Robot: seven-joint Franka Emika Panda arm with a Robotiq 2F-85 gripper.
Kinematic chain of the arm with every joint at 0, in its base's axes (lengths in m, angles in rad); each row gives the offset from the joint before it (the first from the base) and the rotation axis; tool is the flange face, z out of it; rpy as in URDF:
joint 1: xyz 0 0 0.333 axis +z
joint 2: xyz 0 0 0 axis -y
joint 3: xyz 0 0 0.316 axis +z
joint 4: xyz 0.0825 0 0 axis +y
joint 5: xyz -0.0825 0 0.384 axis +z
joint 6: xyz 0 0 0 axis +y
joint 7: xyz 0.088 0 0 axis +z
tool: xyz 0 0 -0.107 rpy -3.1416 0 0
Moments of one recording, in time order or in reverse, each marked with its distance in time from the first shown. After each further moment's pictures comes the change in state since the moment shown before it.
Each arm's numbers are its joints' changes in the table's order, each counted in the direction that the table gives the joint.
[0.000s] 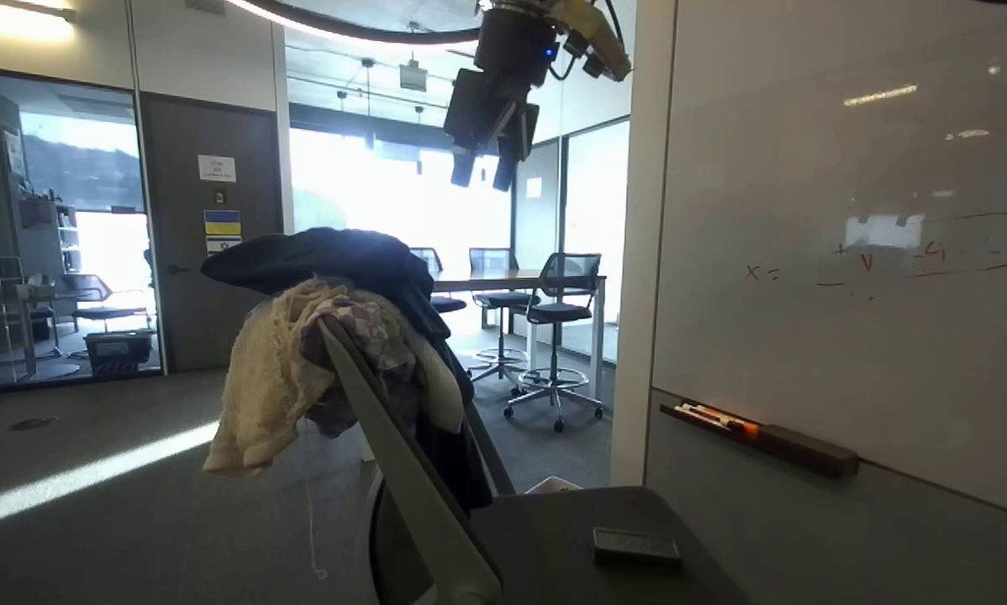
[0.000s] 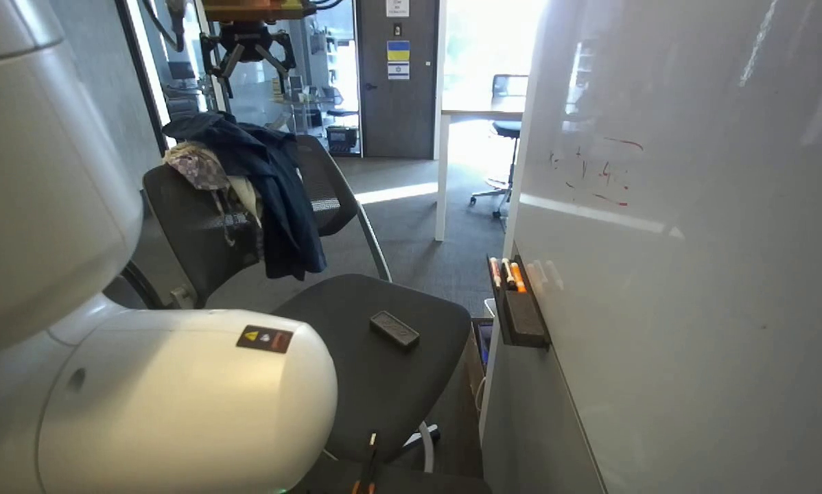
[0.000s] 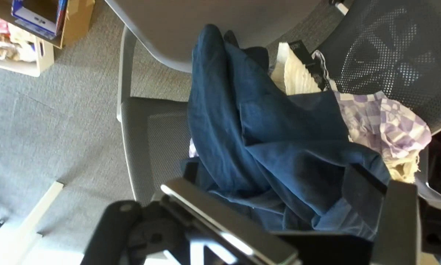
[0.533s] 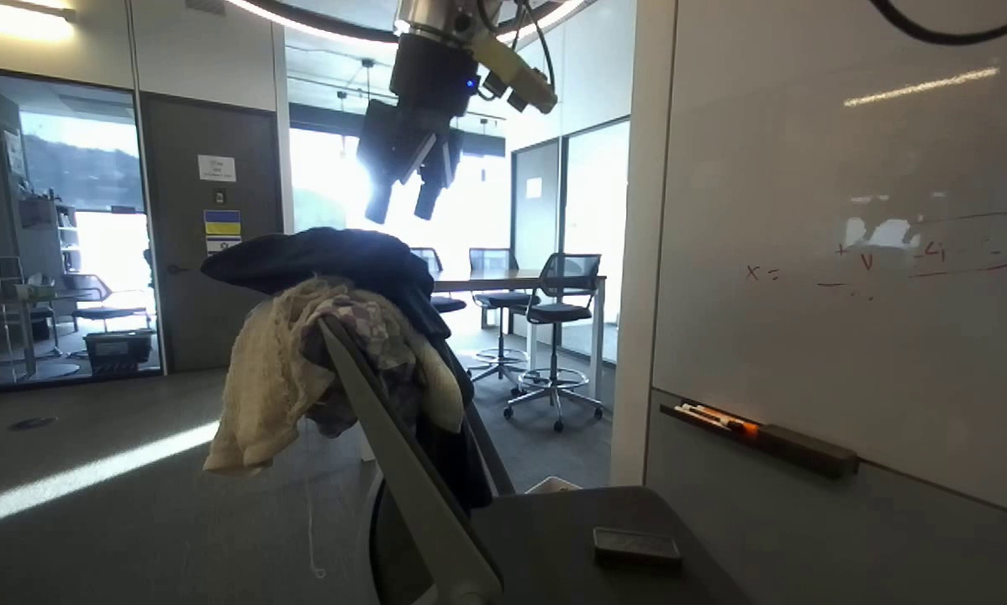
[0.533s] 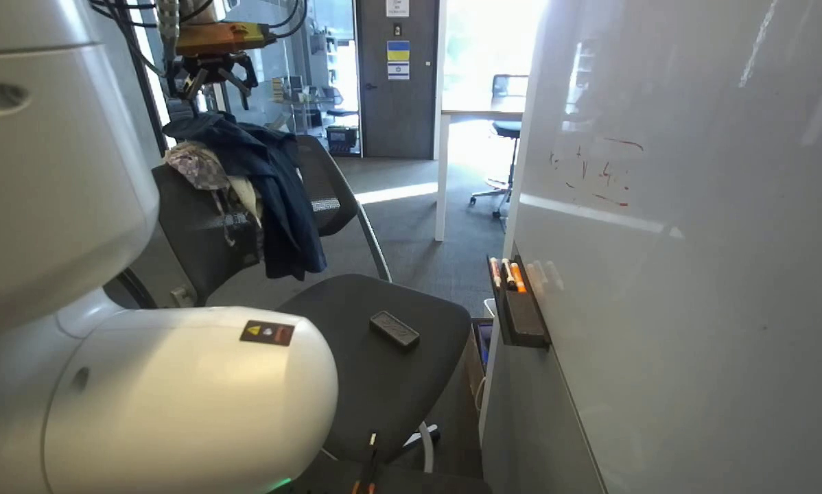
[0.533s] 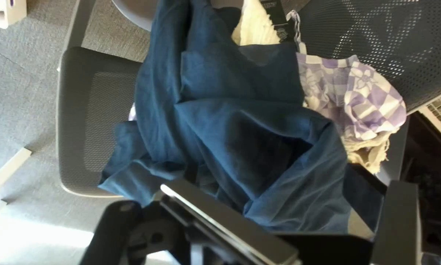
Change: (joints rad) arm 0.055 -0.094 0.087 0.011 -0.032 -0.146 -0.028
